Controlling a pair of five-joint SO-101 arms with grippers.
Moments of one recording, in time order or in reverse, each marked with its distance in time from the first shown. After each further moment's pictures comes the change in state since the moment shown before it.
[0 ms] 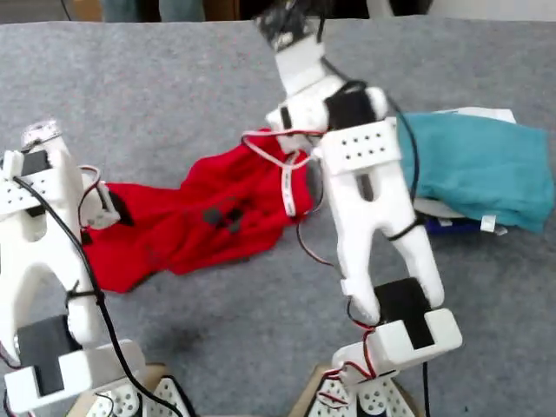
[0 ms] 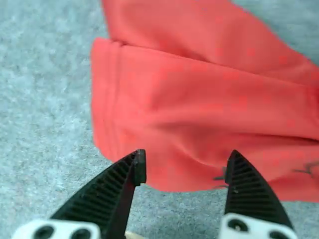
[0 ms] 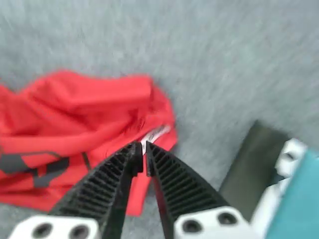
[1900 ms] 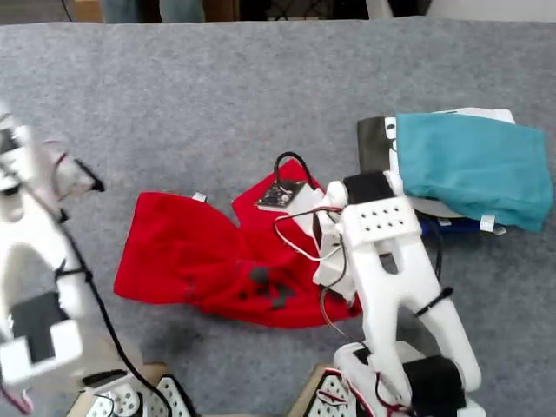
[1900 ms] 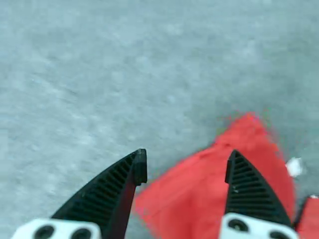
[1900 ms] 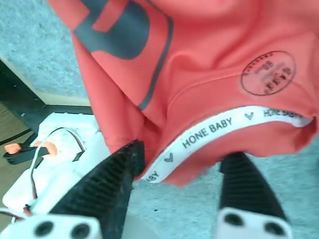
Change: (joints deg) left arm -1.0 9.0 -18.6 4.1 13.1; right arm 3.2 -27.0 38.9 30.4 29.0
